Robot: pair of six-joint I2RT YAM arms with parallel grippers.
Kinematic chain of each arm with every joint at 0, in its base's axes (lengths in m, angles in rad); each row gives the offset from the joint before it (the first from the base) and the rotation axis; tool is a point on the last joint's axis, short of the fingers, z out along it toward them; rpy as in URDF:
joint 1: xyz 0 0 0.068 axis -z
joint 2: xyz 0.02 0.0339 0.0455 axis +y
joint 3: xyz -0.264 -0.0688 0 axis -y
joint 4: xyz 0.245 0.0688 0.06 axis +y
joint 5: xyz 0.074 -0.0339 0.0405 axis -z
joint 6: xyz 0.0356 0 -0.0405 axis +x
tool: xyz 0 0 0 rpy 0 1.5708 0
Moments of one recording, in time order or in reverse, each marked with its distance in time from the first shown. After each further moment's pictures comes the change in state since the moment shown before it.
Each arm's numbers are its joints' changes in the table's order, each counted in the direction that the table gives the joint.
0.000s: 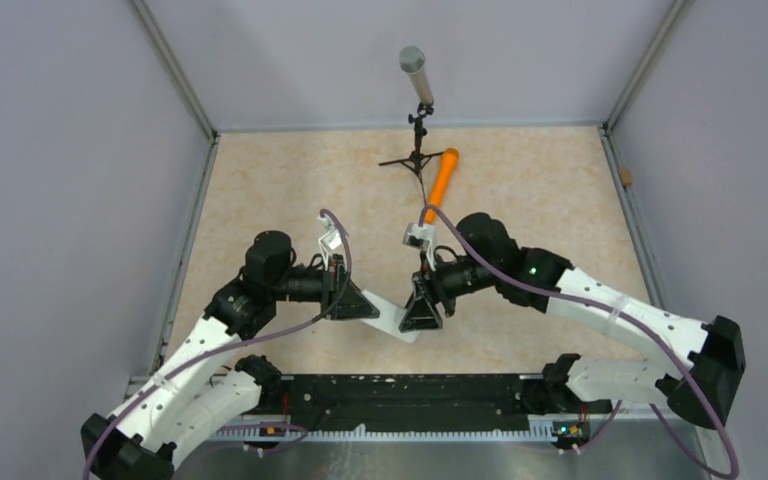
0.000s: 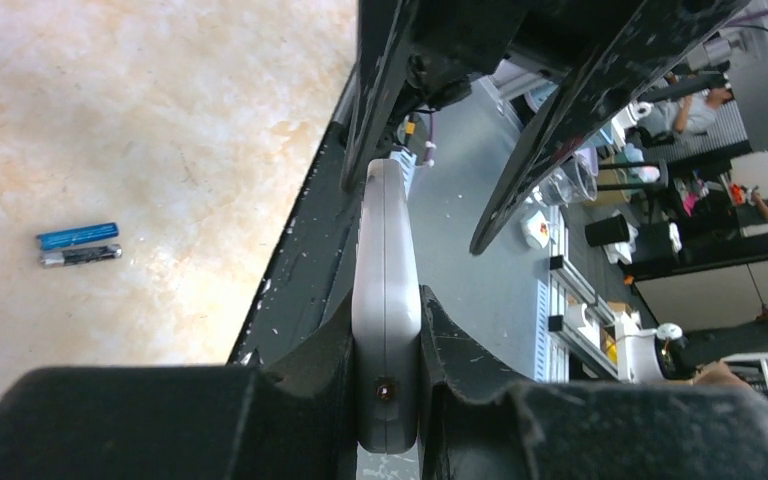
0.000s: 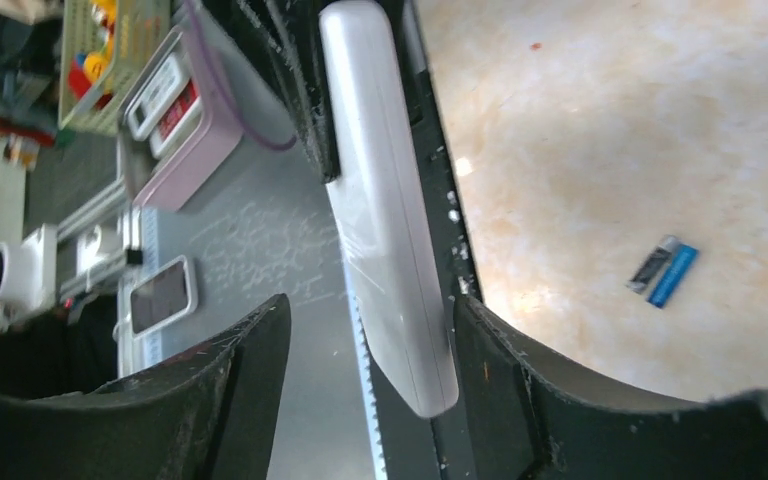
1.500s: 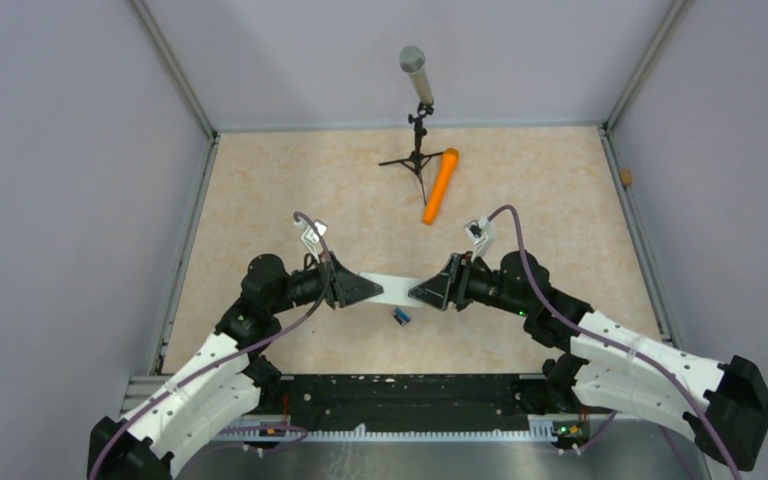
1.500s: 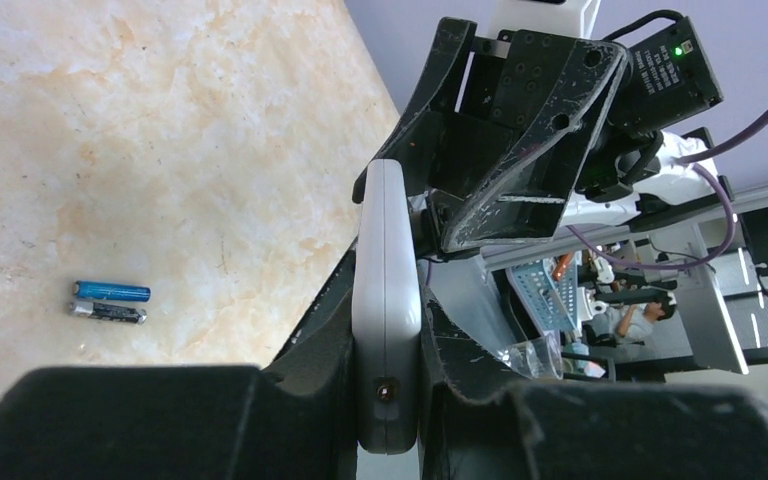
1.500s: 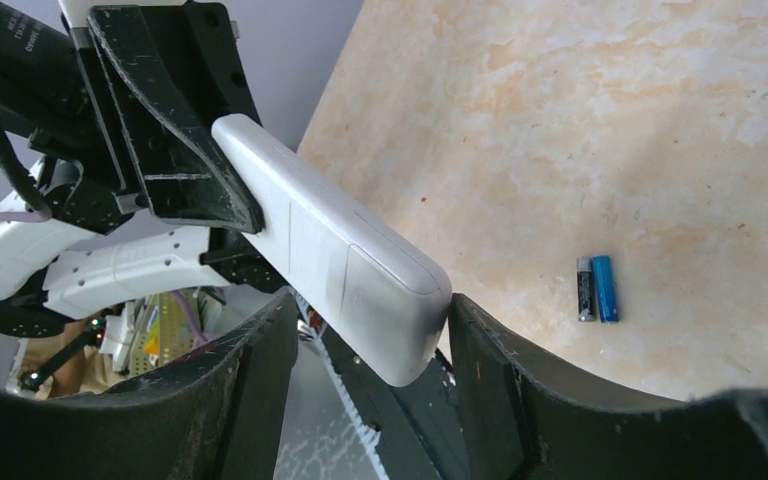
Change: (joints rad) left arm 0.000 -0.081 -0.260 -0.451 -0.322 -0.425; right arm 0.069 -0.319 -0.478 -0.546 0.474 0.596
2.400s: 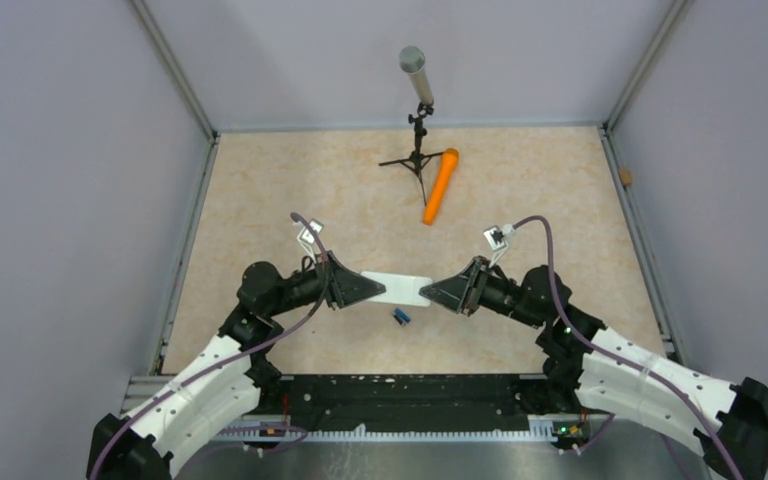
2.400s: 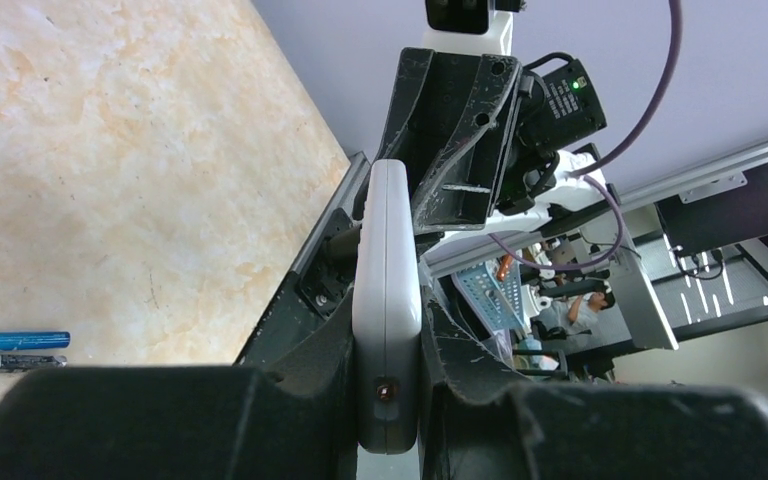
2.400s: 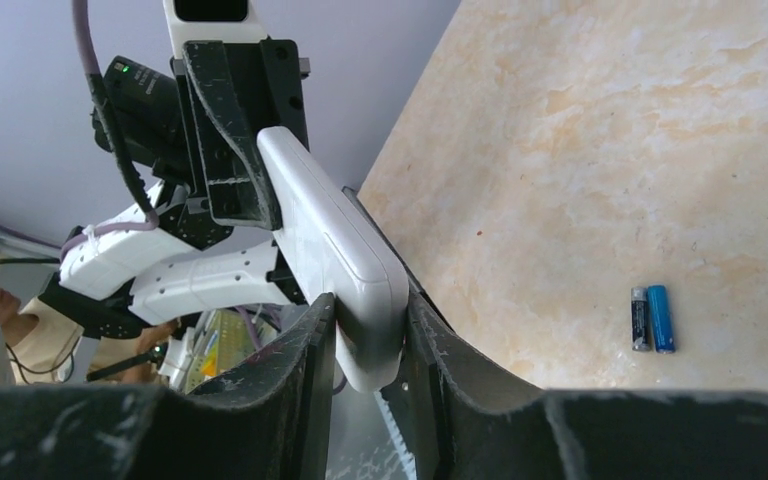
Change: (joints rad) left arm 0.005 0.000 -0.055 -0.231 0.039 -0.138; right arm 0.002 -0.135 -0.111 -0.156 0.008 0.095
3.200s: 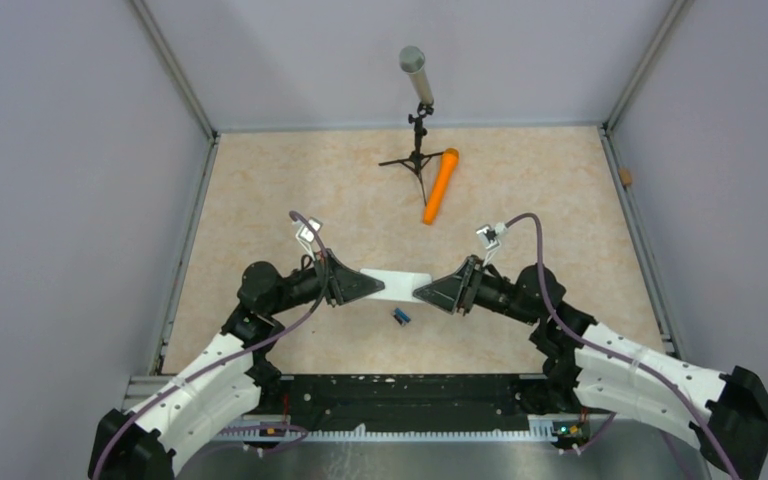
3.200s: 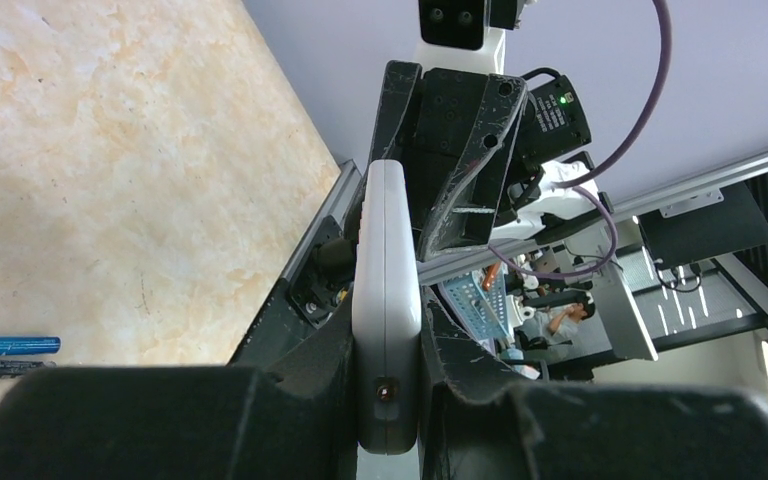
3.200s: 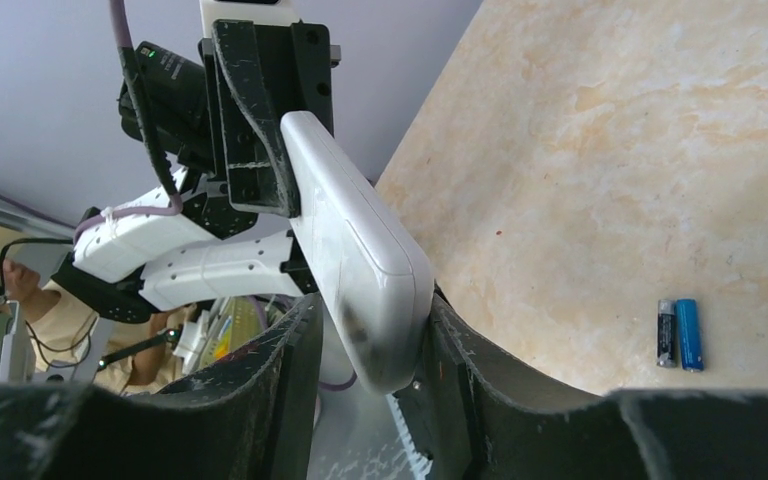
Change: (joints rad) left arm -0.018 0.026 -0.026 -0.085 0.011 -0.066; right arm 0.000 0.036 -0.026 -0.102 -0.041 0.016
